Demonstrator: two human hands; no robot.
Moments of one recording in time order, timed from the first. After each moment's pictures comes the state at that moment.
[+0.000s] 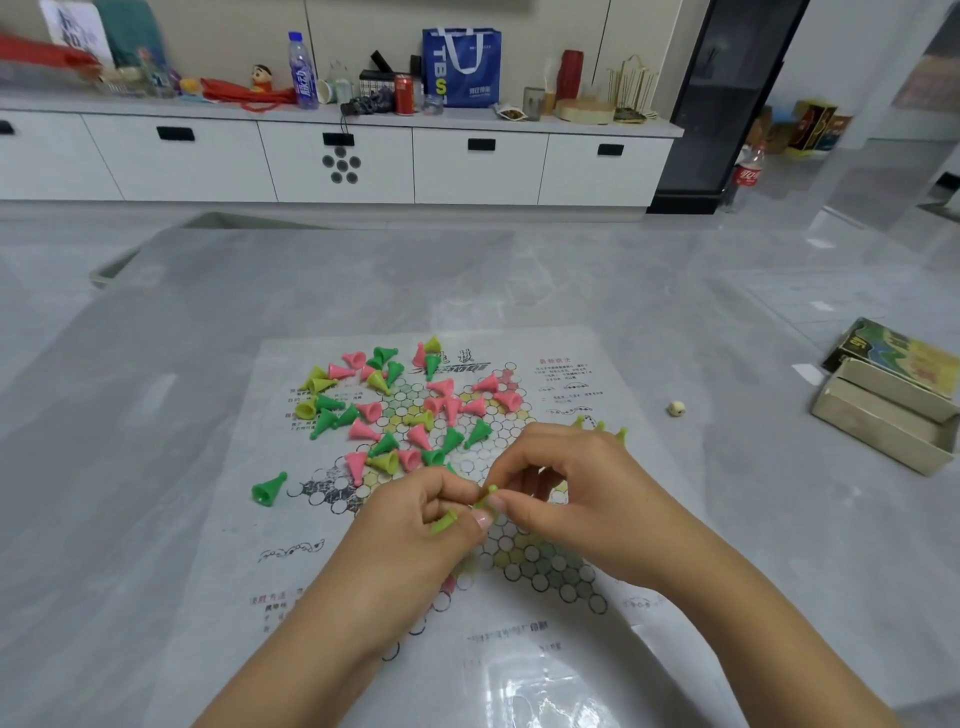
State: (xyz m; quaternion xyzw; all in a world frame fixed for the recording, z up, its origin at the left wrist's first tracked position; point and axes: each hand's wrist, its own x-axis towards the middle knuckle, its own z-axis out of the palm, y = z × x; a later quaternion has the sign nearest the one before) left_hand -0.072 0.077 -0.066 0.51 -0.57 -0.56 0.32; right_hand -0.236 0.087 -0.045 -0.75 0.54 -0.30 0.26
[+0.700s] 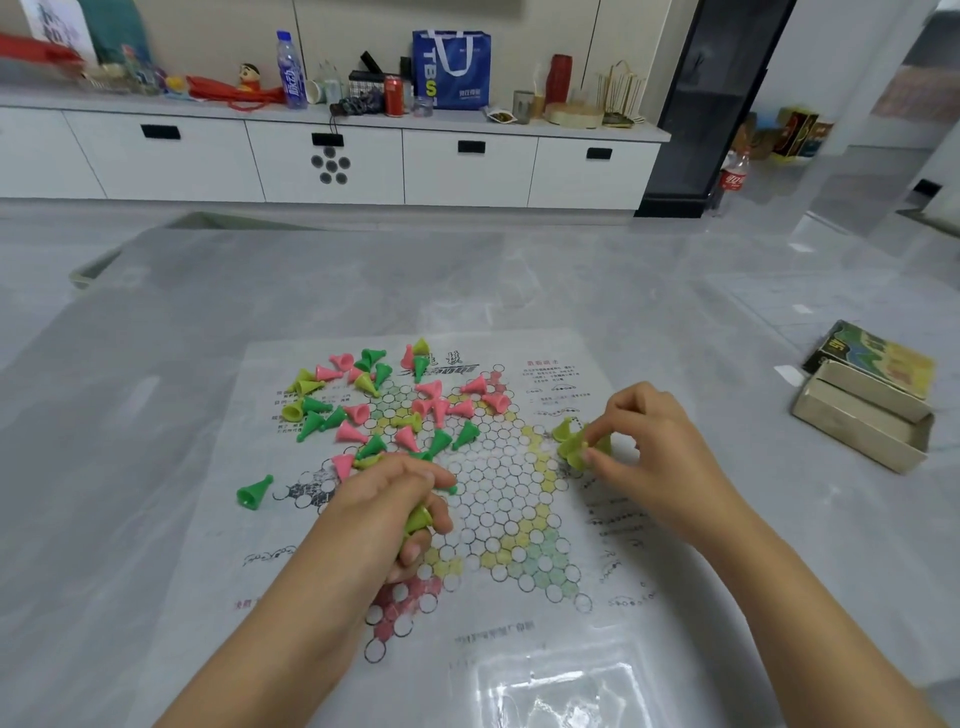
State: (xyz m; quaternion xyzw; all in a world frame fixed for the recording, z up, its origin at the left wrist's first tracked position) left_hand -0.071 0.071 -0.058 0.52 -0.46 -0.63 0.36; right_hand -0.309 0.074 -0.080 -0.67 0.68 -0.28 0.09
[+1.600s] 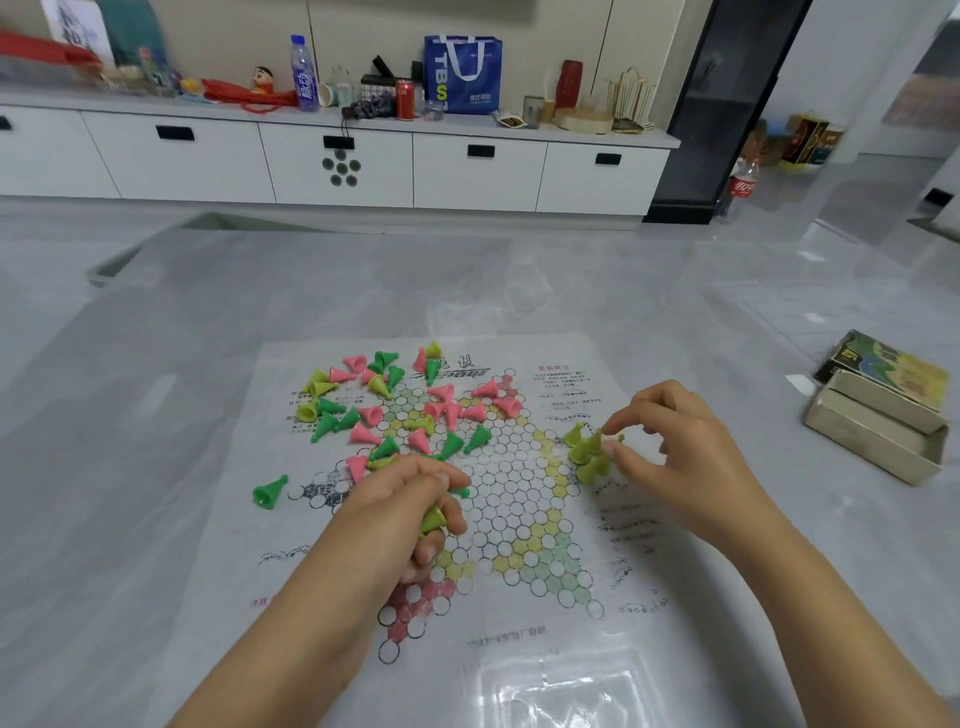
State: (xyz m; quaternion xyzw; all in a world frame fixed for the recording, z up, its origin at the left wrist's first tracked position) left_hand -0.068 0.071 -0.058 0.52 -0.46 -0.63 0.36; right_hand -0.312 0.078 -0.071 -0.66 0.68 -0.31 0.08
